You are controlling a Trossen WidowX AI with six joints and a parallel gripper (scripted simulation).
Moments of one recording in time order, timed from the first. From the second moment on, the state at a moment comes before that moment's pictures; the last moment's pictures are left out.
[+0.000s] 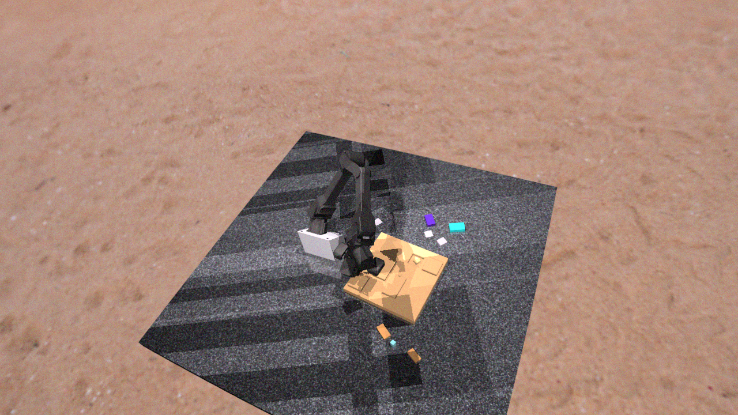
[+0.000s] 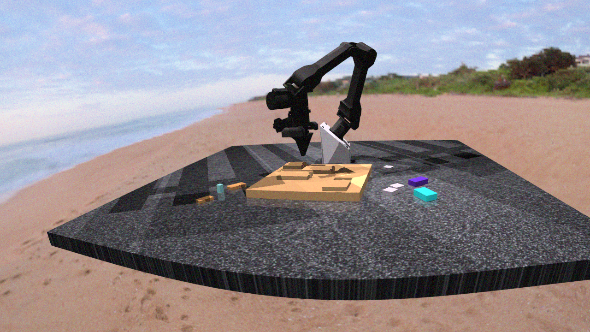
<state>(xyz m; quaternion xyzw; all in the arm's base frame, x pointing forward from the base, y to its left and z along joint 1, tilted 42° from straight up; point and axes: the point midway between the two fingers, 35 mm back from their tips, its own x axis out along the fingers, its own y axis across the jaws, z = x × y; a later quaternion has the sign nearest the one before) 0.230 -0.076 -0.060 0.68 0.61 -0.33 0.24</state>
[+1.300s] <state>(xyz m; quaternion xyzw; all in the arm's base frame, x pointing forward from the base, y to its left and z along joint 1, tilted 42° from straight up) 0.294 -0.081 -0.037 0.08 0.57 0.40 0.71</state>
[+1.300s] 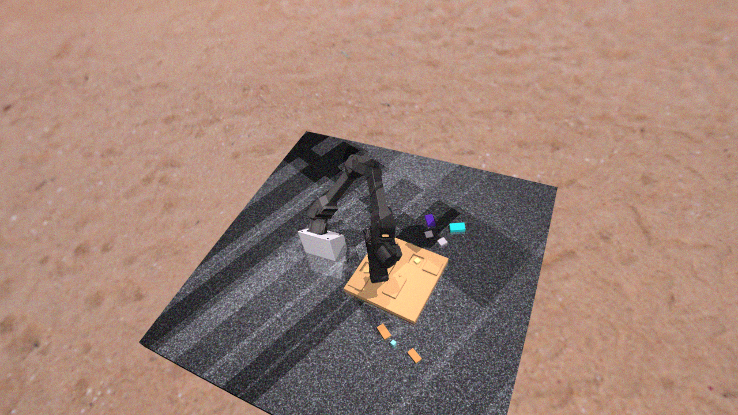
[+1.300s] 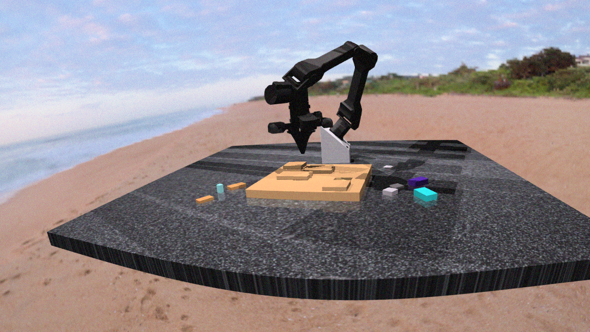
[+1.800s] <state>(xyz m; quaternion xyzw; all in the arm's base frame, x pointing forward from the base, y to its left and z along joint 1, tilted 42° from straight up) 0.326 -0.077 -0.026 -0.24 0.34 0.61 0.68</state>
